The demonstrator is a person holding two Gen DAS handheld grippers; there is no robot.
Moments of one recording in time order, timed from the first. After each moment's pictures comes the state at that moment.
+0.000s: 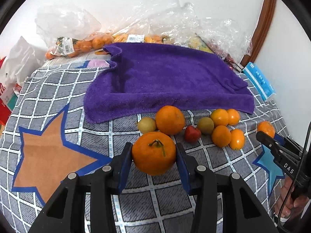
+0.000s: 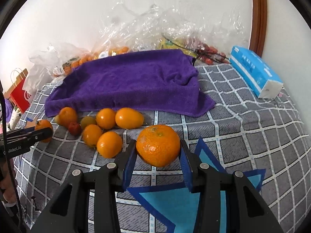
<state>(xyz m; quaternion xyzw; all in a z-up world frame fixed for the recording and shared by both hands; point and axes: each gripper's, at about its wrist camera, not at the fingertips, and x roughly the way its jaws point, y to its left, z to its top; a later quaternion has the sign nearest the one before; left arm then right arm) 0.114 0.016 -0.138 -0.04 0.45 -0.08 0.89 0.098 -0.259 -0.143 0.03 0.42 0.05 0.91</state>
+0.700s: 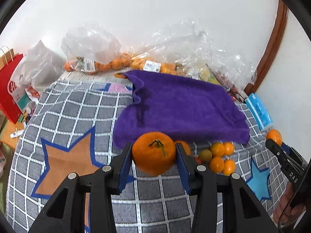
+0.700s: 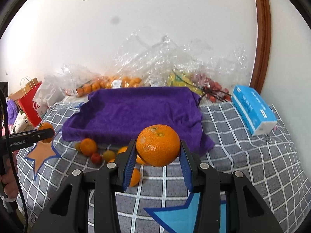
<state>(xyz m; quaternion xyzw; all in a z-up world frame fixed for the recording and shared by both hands) 0.118 0.049 -0.085 -0.08 0.40 -0.05 0.91 0.103 -0.246 -0.077 0.02 0.35 0.08 0.93</state>
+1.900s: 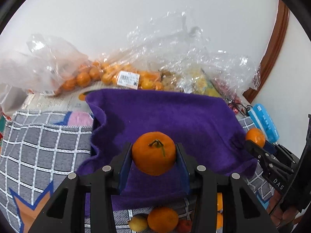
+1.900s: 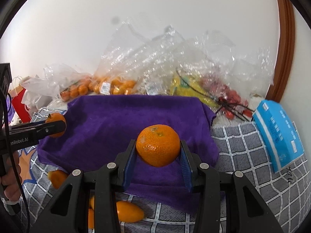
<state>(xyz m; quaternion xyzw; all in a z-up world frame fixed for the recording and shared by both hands) 0.231 0.001 -0.105 -0.07 0.40 -0.09 0.91 0.221 -0.244 -0.121 0.01 0.38 0.09 0.92</state>
